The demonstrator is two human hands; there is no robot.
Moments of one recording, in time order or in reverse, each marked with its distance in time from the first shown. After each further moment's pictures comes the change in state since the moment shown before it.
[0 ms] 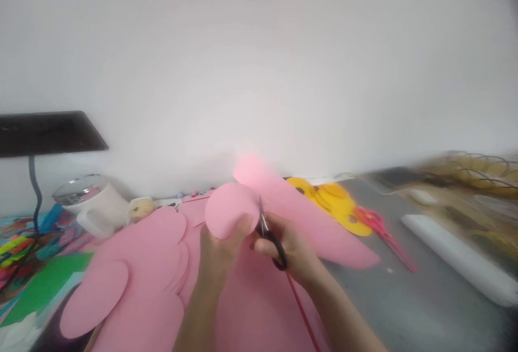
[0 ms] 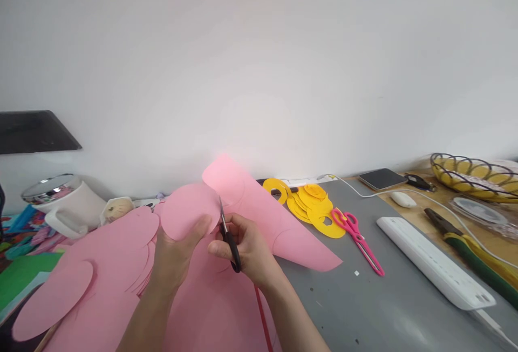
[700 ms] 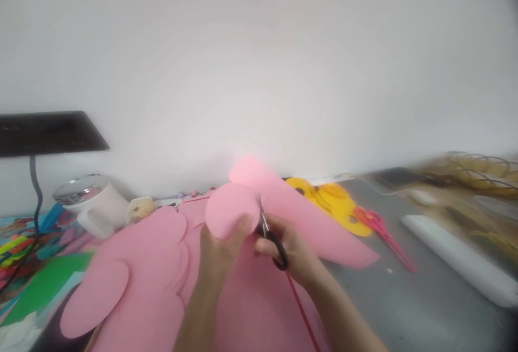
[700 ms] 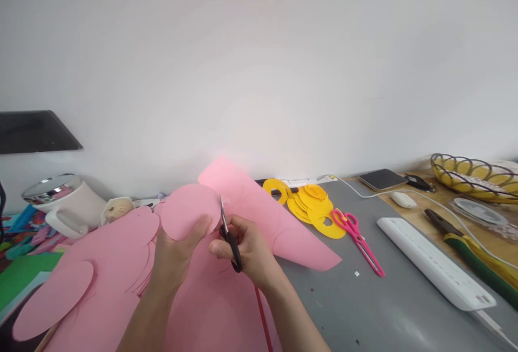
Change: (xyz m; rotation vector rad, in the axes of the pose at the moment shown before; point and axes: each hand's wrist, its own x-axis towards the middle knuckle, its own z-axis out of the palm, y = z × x) left_hand 0.001 -0.002 0.001 -0.035 -0.023 0.048; right_hand -0.001 0.000 0.000 0.019 0.009 0.054
